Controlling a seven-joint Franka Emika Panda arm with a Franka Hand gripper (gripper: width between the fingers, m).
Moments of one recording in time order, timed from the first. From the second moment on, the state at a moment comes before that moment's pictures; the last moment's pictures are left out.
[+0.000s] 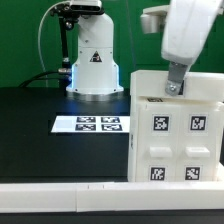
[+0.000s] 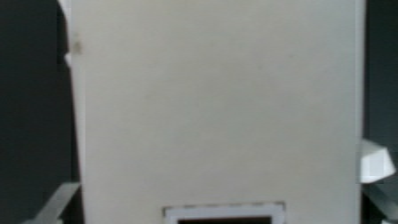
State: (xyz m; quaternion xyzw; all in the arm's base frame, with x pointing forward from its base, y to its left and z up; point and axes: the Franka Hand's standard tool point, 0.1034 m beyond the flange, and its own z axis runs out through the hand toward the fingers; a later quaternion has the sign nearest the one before) arm 0.622 0.075 0.148 0.86 0.50 -0.06 0.07
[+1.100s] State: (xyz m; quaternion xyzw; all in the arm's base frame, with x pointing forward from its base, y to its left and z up) arm 0.620 0.071 0.148 0.99 -0.09 0.00 0.05
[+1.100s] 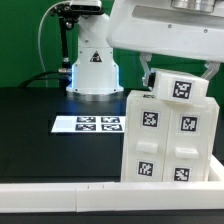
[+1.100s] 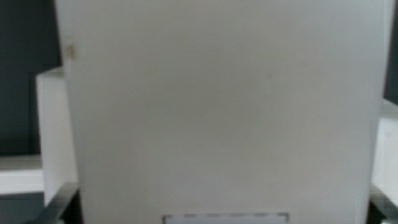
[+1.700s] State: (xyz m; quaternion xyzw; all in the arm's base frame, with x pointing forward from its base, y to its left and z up) arm 0.627 0.058 0.144 0.86 -0.51 0.01 -0.04
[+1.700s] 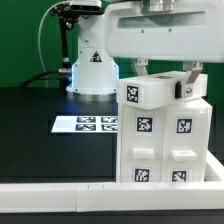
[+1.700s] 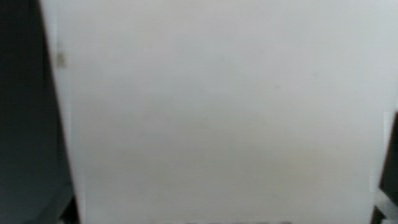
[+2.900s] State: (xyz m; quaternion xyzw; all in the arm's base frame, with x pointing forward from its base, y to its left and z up) arm 0.628 0.067 0.163 0.78 -0.62 0.00 -0.07
